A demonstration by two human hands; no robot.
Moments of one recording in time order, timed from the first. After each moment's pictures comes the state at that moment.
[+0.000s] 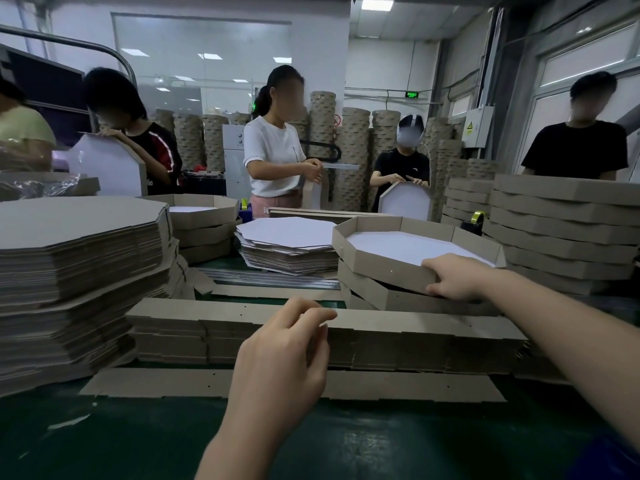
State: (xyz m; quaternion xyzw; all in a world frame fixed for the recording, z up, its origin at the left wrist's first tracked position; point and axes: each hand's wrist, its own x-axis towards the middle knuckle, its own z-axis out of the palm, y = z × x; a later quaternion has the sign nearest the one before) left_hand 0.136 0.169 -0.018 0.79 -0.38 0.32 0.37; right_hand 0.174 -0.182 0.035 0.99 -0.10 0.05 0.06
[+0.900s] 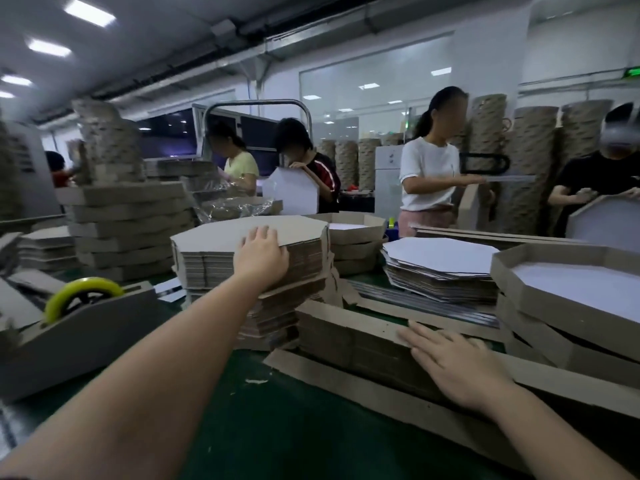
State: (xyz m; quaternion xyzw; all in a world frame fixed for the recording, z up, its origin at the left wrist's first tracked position) left_hand 0.317 0.340 0.054 0.97 0.03 0.25 0.06; right_hand 0.215 0.025 -0.042 0.99 0.12 0.02 -0.05
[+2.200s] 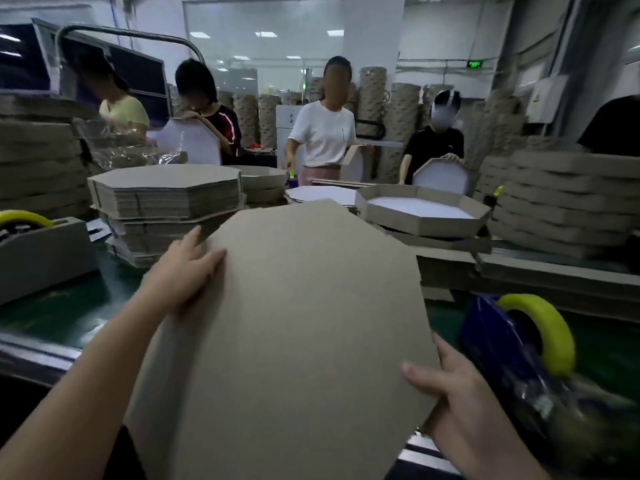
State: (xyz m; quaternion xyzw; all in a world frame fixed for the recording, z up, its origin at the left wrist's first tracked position) left_hand 0.048 0.343 0.006 0.91 -0.04 0.12 0.39; right_hand -0.175 0.048 -0.037 0.52 -0.07 0.04 -0.85
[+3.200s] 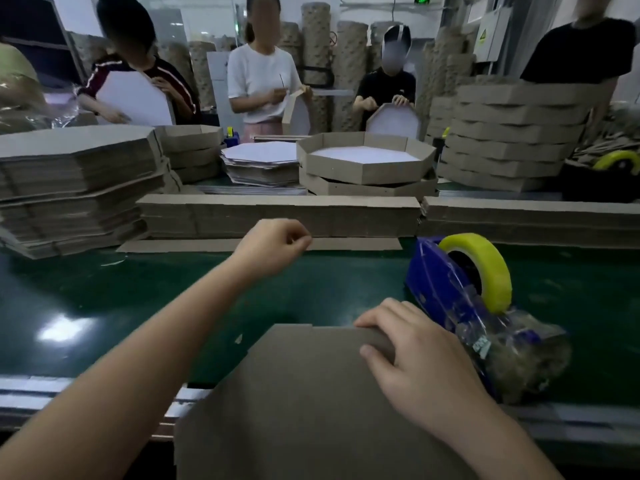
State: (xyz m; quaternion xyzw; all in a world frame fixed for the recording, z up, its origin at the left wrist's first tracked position) left_hand 0.038 0.134 -0.021 0.88 -0.37 0.07 0.28; right_hand -0.193 0.012 -0.046 0.96 -0.01 0.19 -0.18
